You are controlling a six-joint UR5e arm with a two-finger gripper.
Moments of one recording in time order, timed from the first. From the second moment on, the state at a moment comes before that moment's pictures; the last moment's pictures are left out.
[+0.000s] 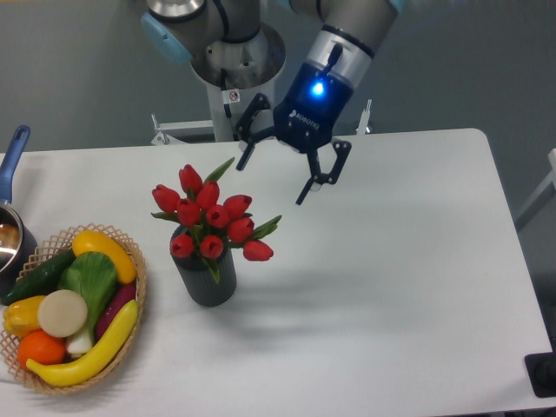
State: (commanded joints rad) arm 2.79 -1.47 -1.98 -1.03 0.68 1.18
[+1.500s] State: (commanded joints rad) arm 2.62 -1.63 -2.07 -0.98 0.61 1.37
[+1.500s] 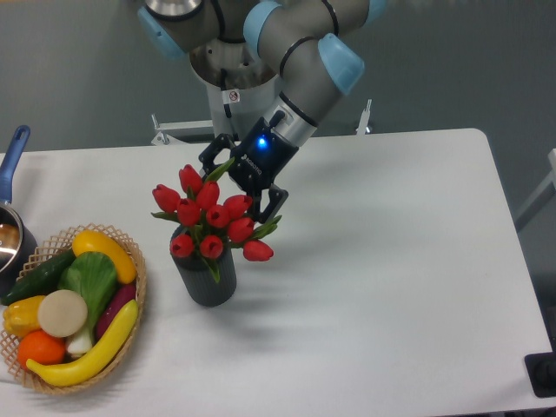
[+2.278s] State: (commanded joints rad) arm 2.61 -1.68 -2.03 -0.94 0.62 1.36
